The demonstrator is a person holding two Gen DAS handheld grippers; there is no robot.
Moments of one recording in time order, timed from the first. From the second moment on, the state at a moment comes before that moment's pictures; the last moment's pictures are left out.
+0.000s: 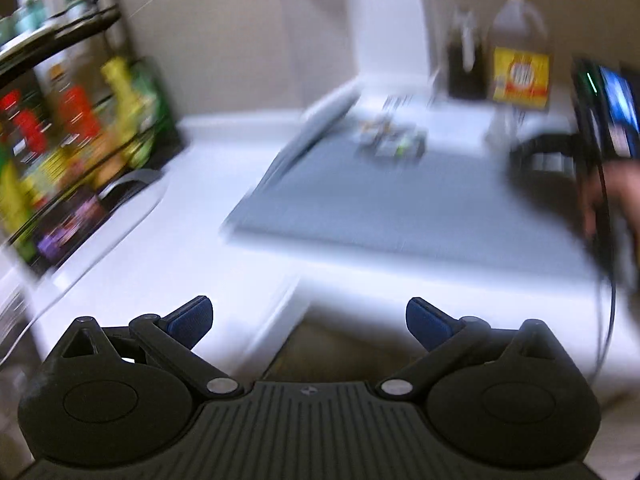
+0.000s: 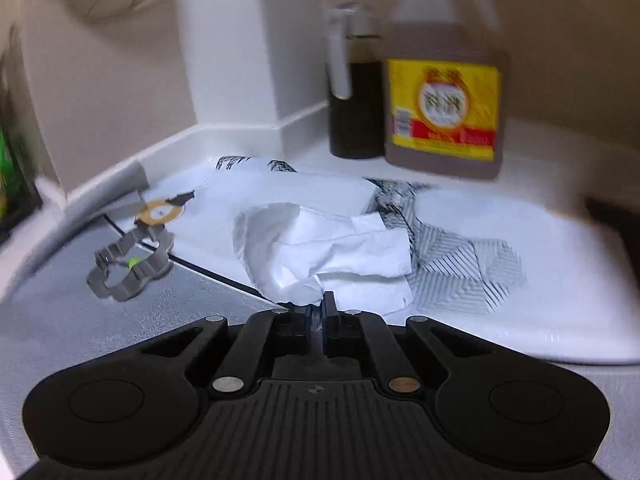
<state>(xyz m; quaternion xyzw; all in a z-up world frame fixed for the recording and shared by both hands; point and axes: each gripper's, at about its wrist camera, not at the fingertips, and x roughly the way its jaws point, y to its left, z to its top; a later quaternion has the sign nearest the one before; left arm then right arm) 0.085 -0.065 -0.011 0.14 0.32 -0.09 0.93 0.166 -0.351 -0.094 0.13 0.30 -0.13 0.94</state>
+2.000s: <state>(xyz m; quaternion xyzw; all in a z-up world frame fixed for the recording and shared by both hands) 0.300 -0.193 -0.083 0.05 0.33 -0.11 0.94 0.188 -0.338 -0.096 0.08 0.34 -0.16 0.92</state>
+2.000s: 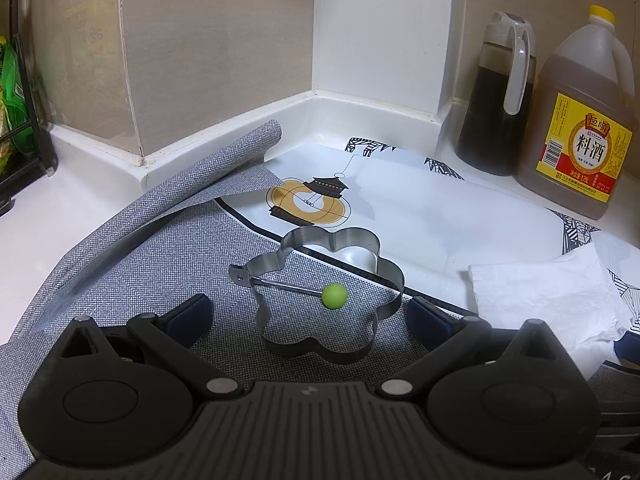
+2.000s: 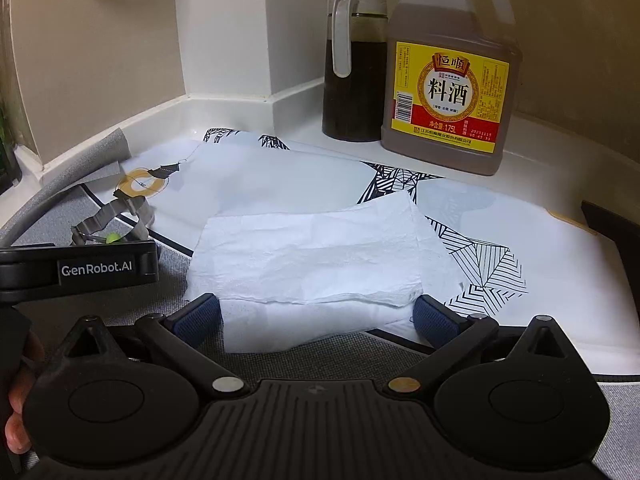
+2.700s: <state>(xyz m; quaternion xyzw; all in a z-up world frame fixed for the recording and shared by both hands) 0.302 -0.192 -0.083 0.05 0.33 -0.11 0.94 0.191 -0.336 -0.095 0.07 0.35 -0.16 0.92</state>
